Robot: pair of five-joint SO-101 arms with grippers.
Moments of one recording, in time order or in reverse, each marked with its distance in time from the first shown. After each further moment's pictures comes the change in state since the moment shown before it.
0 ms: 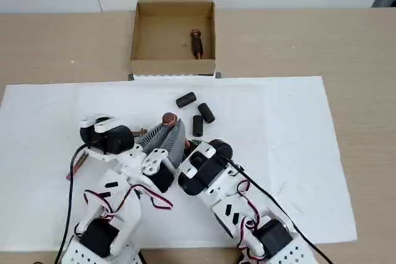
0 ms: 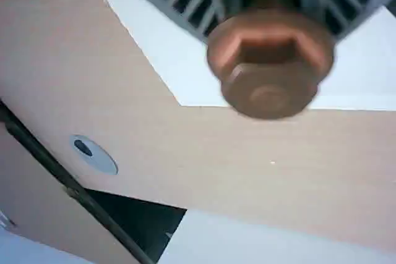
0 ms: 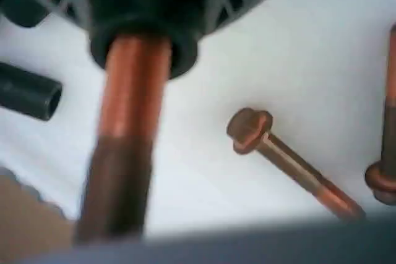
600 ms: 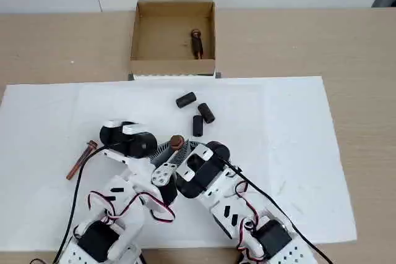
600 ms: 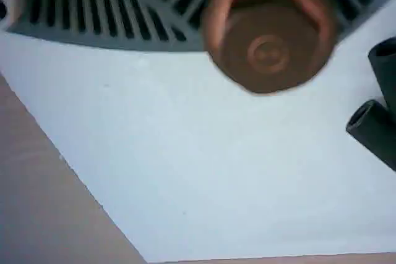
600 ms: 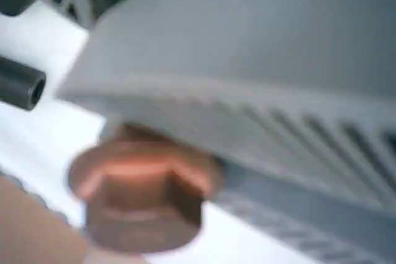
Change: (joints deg) left arm 5.1 -0.9 -2.4 15.9 -5.9; right arm -0.4 0.1 0.0 -0.9 0.2
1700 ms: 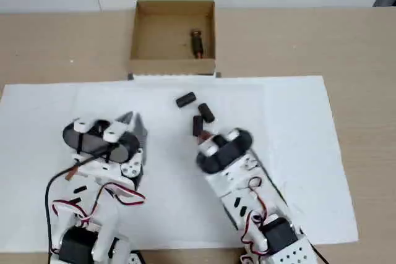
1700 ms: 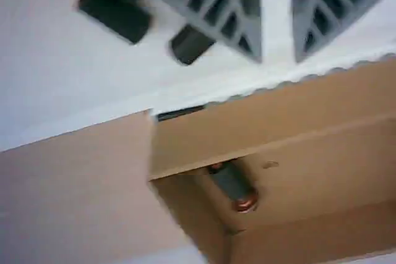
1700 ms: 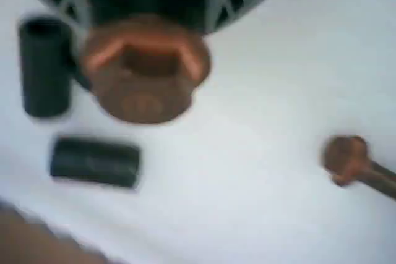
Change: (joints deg) left arm -22.2 0.1 -9.5 1.7 -28.7; right arm 10.1 0.0 -0.5 5.6 -8.4
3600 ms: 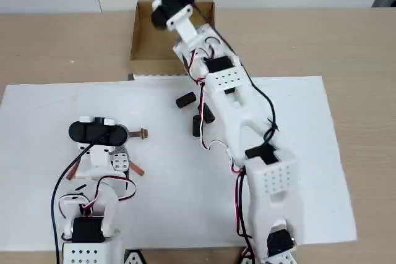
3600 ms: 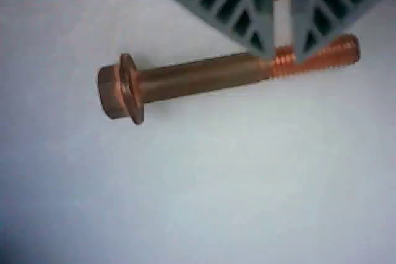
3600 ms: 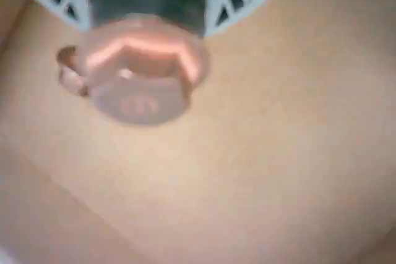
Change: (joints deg) left arm -14.1 0.6 18.6 0.0 -2.2; right arm 8.3 140.2 -120.0 -12.8 18.3
